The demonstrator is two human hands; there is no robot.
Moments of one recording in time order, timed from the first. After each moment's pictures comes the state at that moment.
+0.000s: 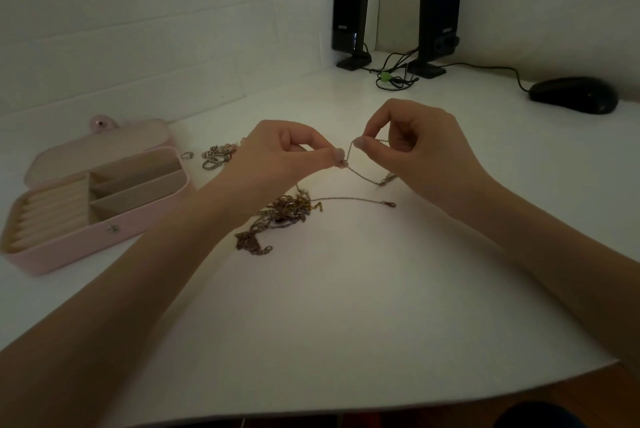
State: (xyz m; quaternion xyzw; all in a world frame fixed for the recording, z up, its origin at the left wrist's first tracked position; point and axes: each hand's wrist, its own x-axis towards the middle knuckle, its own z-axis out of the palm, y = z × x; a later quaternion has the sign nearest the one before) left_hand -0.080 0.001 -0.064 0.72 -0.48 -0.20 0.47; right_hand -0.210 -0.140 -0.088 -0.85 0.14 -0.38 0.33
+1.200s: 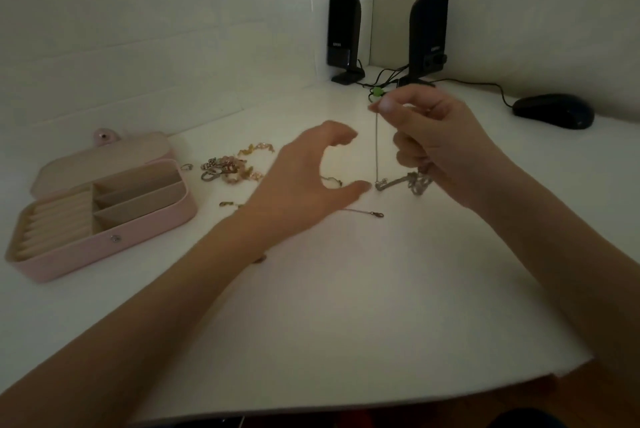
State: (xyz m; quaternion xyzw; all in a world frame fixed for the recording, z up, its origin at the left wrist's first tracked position) left_hand -0.097 -0.018 -0.079 0.72 -0.59 0.01 0.37; right_hand -0.228 -0.152 -0.055 -0.69 0.09 -0.32 0.64
